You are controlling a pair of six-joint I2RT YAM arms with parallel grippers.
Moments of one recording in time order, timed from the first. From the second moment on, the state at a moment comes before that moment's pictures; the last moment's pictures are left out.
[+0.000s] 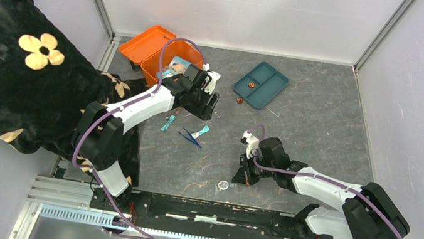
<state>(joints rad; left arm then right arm) -0.55 1.67 1.25 -0.52 0.11 -0.07 0.72 1.24 0.39 0.04 -0.52 0.35</state>
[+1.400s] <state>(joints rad) -0.56 1.45 1.12 -0.22 0.84 -0.11 0.65 1.03 0.58 0.28 -0.27 0.22</state>
